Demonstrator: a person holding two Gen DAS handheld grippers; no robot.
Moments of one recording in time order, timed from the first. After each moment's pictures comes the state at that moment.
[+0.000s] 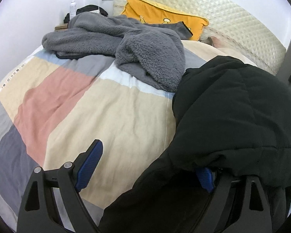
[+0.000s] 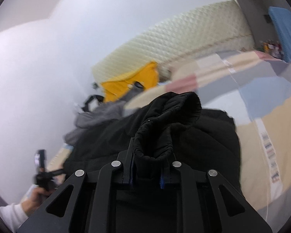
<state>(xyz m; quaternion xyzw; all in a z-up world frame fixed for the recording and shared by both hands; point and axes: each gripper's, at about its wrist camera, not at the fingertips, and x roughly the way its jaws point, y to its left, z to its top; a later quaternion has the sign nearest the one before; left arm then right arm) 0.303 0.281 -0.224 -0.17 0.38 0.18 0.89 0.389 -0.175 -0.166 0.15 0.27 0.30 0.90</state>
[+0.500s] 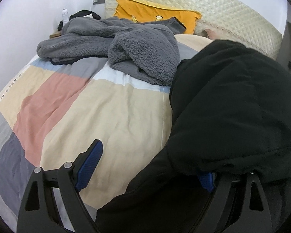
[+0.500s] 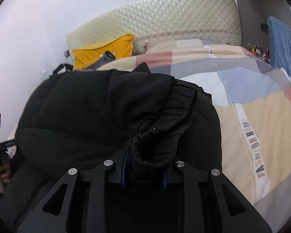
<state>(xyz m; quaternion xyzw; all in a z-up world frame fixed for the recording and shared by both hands) 0.309 0.265 -0.234 -0.12 0.39 0.18 0.89 0.407 -0.158 -0.227 0.03 0.33 0.22 0.92</state>
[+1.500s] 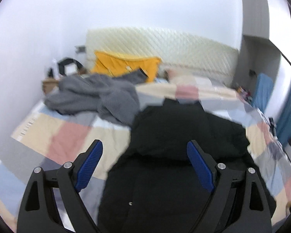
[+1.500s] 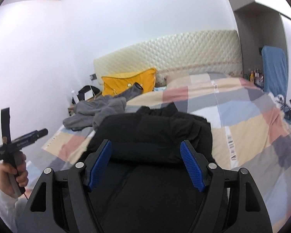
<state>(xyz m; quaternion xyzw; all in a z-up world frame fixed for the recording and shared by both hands) 0.143 0.178 -0.035 -0.07 0.26 0.11 0.96 0.202 -0.176 -0.042 0.06 0.24 0.26 0.93</state>
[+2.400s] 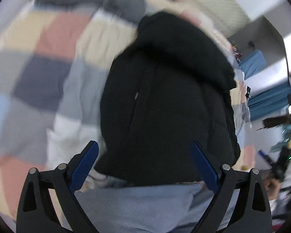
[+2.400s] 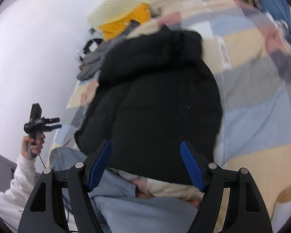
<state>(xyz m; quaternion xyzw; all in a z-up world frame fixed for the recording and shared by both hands) 0.095 0.270 -0.138 -0.27 0.56 -0.01 0.78 0.158 -0.282 -0.132 0.12 0.51 0.31 0.79</state>
